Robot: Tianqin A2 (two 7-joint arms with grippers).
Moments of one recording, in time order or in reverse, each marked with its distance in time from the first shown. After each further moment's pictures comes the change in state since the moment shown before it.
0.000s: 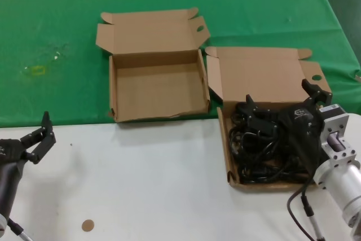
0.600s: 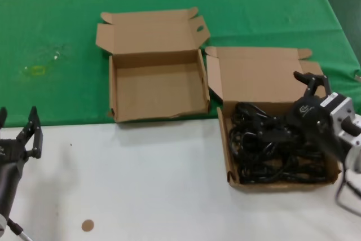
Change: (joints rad) left arm 0.000 0.000 0.000 0.000 0.000 0.000 0.000; right arm 0.146 0.511 -0.346 0.035 0.152 -0.003 0.059
